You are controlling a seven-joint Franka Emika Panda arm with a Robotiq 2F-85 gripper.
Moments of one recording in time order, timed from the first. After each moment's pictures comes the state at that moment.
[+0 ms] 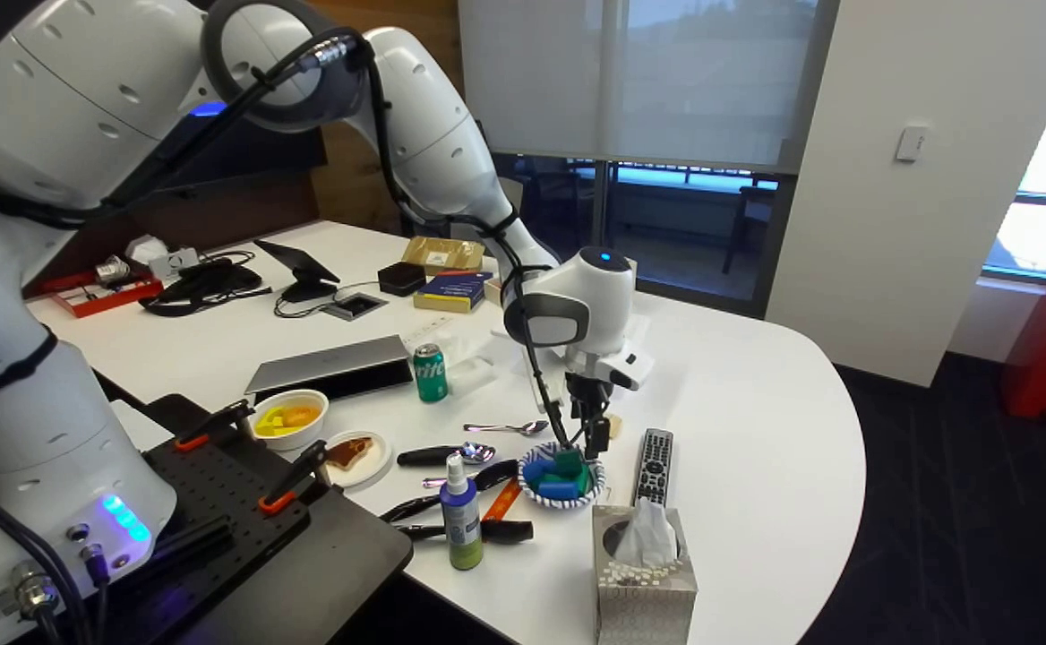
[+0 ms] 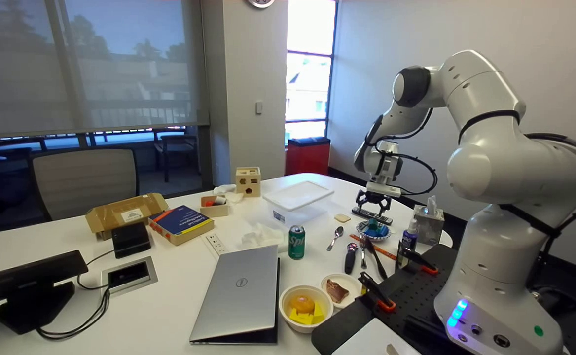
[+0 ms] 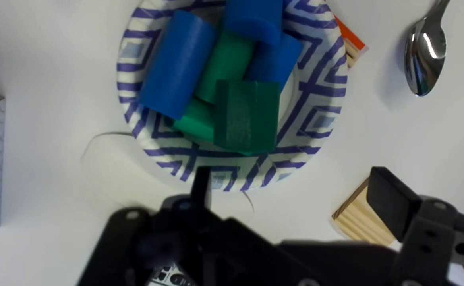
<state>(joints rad) -0.56 0.89 -0.10 -1.75 0.39 2.64 -0.12</state>
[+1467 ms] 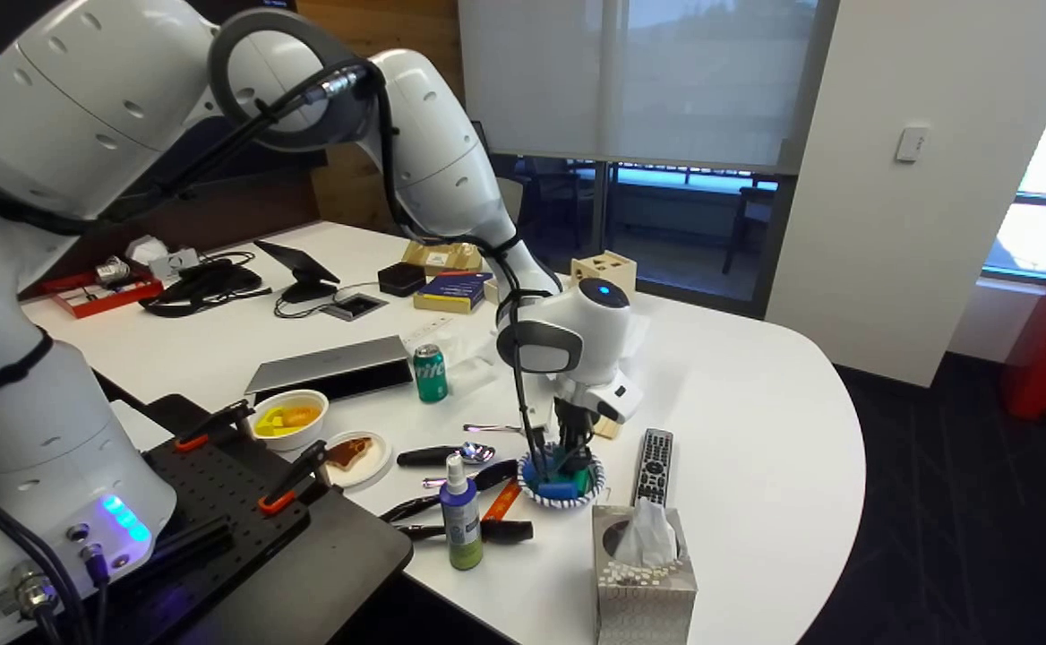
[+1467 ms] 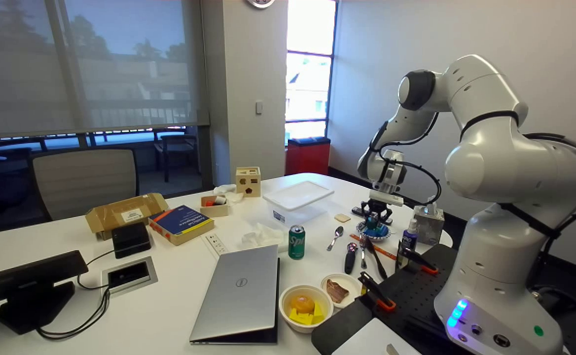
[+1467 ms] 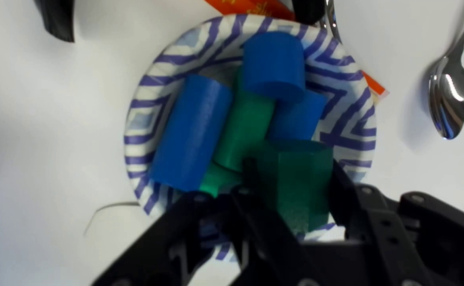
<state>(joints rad) -0.64 0.93 -0.03 -1.78 0.40 2.64 -0.11</state>
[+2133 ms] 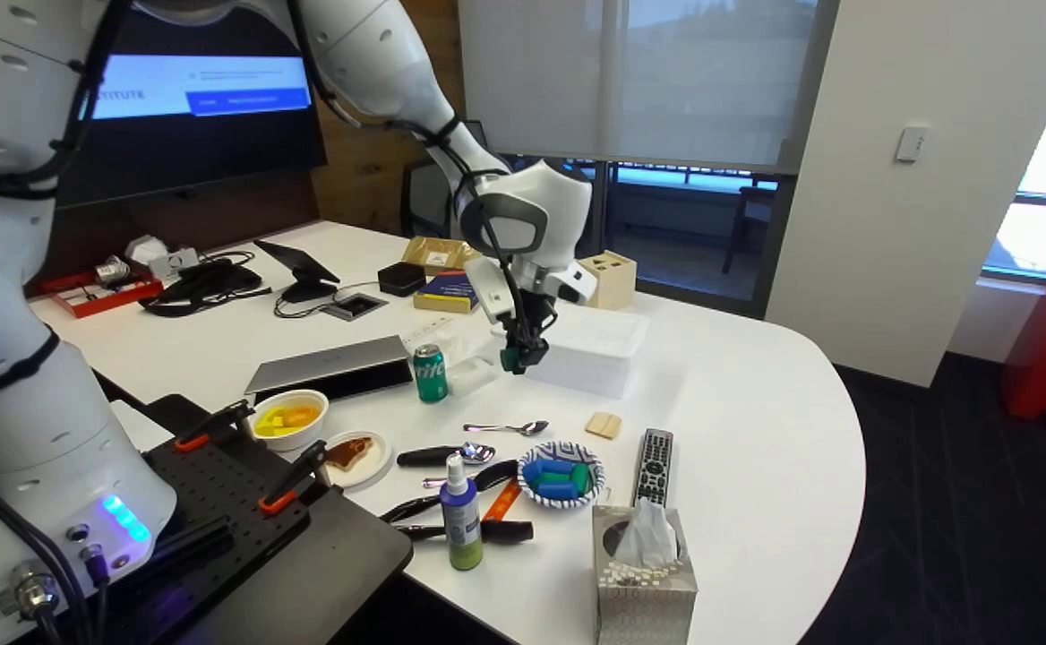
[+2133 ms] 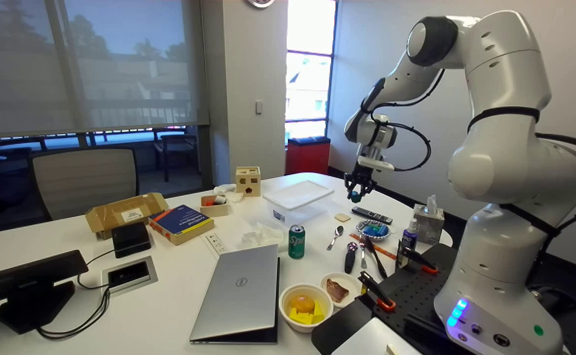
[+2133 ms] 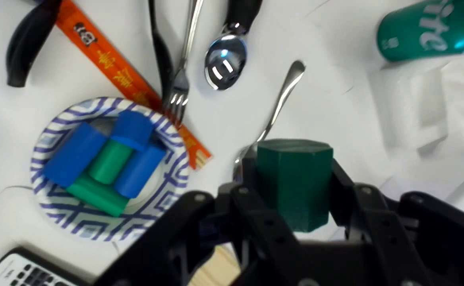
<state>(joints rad) -0.51 0.53 -0.01 -2.00 0.36 2.38 -0.17</state>
